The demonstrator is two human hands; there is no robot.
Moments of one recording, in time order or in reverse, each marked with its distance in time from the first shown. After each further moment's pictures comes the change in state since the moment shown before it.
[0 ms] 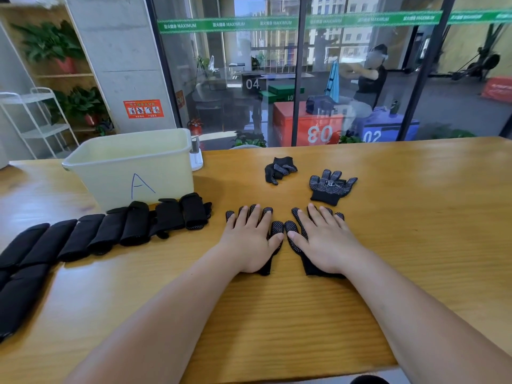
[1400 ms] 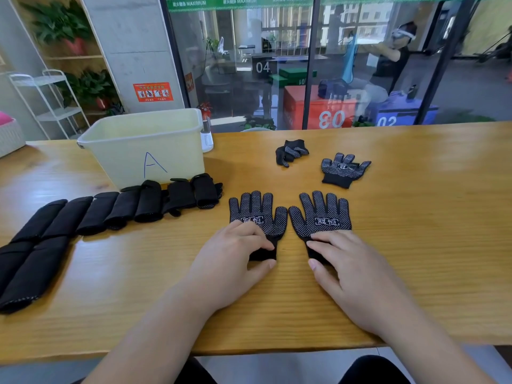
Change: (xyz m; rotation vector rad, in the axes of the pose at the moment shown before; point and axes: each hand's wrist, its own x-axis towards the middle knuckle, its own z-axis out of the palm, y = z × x) left_hand -0.118 -0.019 0.008 -0.273 0.450 0.259; right_hand -0.116 -0.008 0.020 0.163 0.379 -0.290
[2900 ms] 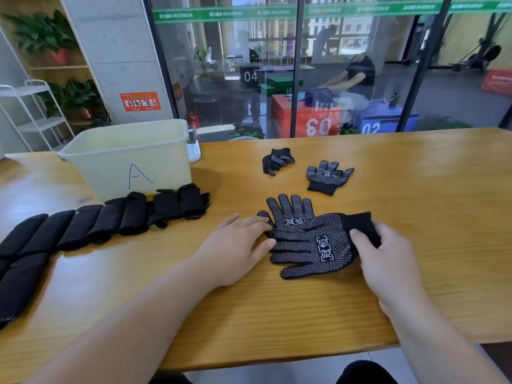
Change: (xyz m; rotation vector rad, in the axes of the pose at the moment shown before) left_hand 0.056 -0.013 0.019 0.108 -0.238 0.018; right_hand 0.008 0.045 -0.008 0.765 0.499 0.615
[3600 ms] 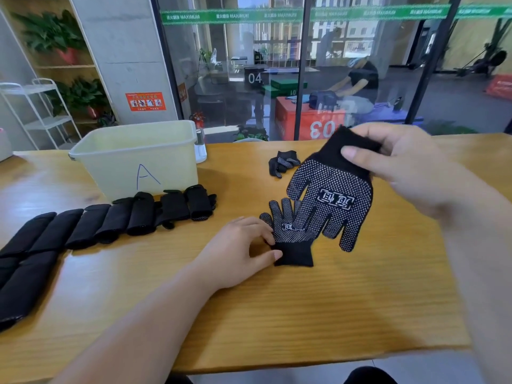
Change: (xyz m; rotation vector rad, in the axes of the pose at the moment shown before) left_hand -0.008 -0.012 0.003 -0.308 0.199 0.066; right_hand 0.078 -0.143 -0.025 0.037 -0.553 -0.388
